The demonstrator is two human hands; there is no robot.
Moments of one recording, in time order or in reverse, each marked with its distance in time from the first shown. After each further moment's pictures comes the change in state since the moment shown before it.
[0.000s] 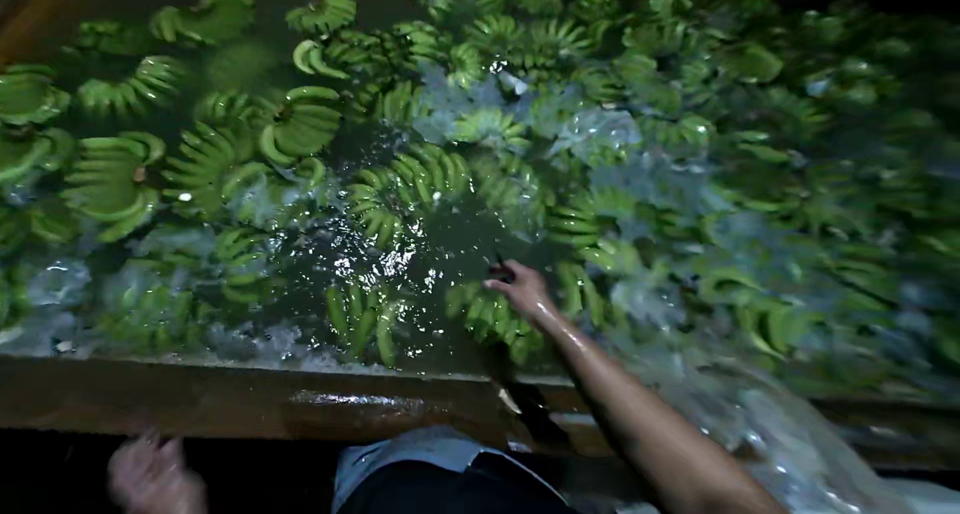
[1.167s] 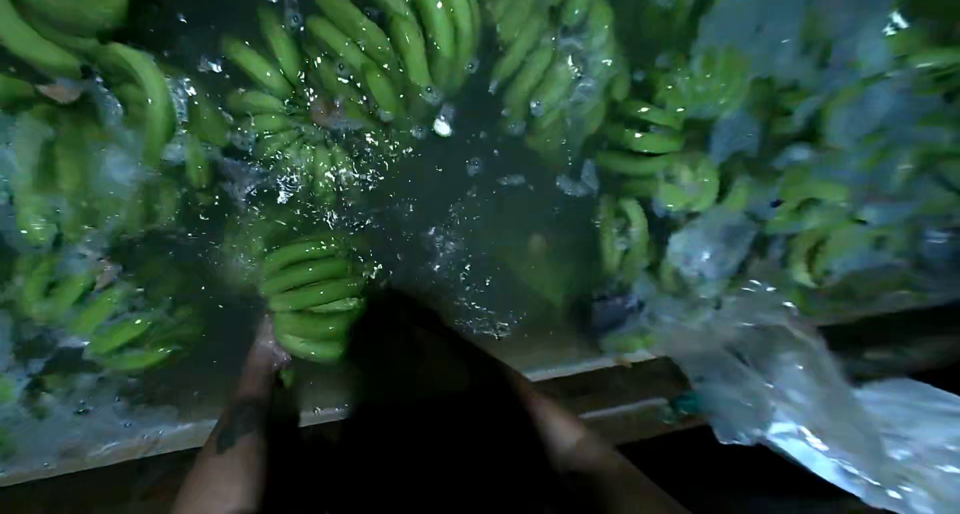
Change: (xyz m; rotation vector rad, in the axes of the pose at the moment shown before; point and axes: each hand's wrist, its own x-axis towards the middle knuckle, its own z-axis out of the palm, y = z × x) left_hand 0.104 -0.108 0.346 0.186 -0.611 -1.123; right_hand 0.122 -0.016 0.167 0.504 -0.531 0.736
